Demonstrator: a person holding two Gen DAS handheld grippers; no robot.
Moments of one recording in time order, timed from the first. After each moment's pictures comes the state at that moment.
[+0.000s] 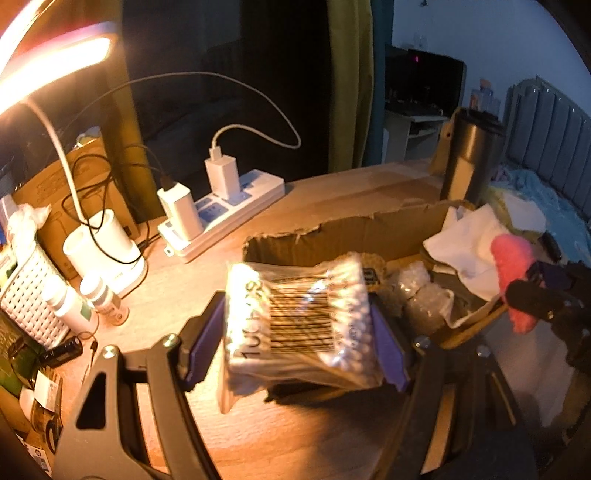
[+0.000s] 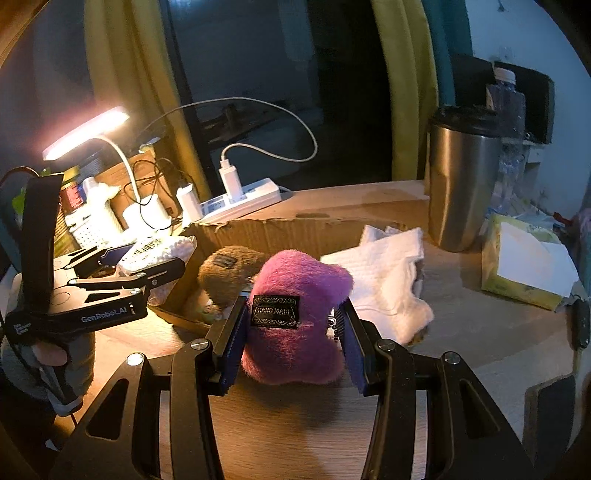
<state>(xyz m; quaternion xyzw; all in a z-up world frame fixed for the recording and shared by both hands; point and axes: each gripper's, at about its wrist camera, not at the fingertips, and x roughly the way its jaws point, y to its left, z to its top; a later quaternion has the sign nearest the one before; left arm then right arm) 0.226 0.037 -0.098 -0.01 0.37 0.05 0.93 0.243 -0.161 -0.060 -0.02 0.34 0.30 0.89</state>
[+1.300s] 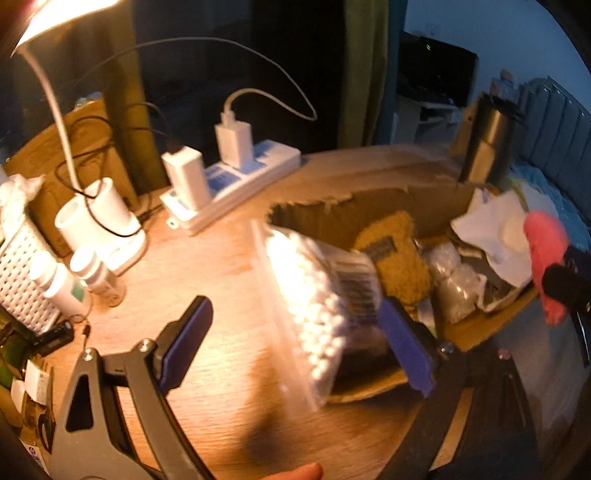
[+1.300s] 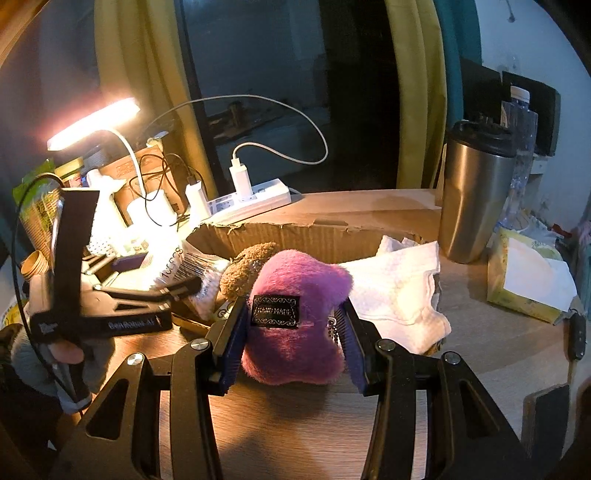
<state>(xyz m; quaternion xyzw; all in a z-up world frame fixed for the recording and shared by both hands) 0.235 0.067 -0.108 -0.04 0.40 0.06 0.91 0.238 -0.139 -0.050 -0.04 0.34 0.30 0.89</state>
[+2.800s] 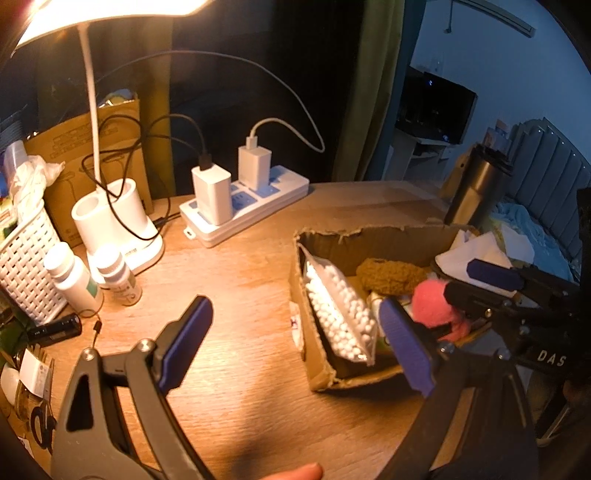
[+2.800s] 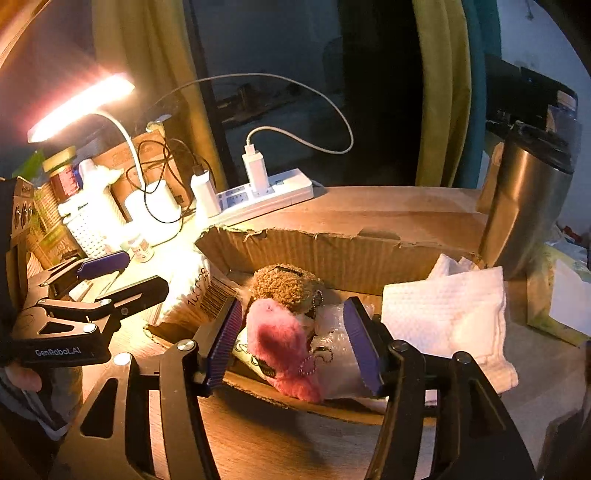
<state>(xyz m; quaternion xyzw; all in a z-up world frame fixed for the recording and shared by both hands) 0.207 0.099 -0.085 -0.10 0.36 0.04 0.93 0.265 -0.087 -0.059 -0.06 0.37 0.32 0.87</state>
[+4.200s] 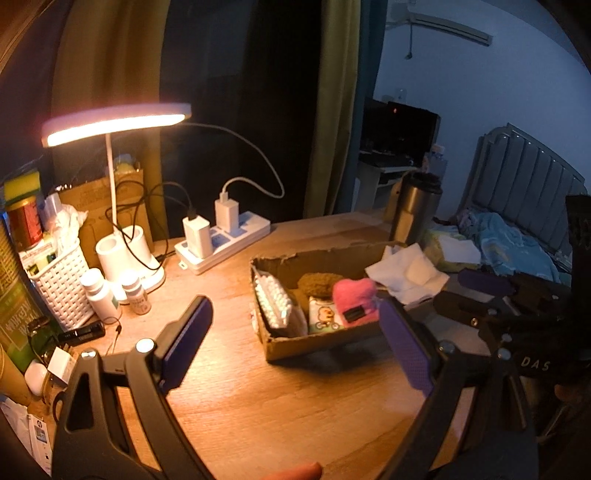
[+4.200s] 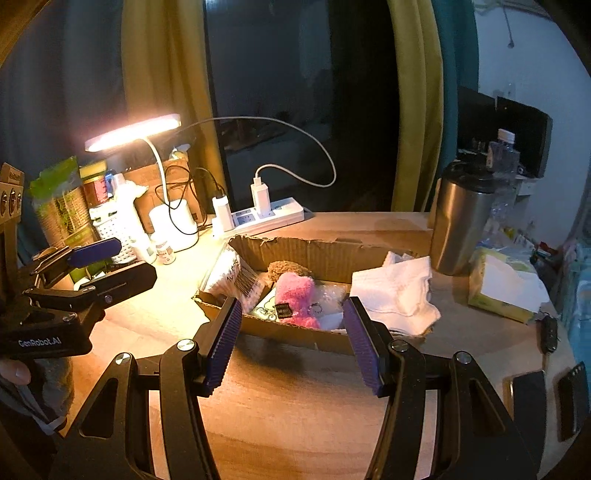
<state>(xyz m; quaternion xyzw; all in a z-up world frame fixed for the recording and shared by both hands) 0.118 0.053 -0.021 -0.07 0.28 0.01 0.96 0.171 -0.132 -0.009 -0.06 0.31 0.29 0.91</state>
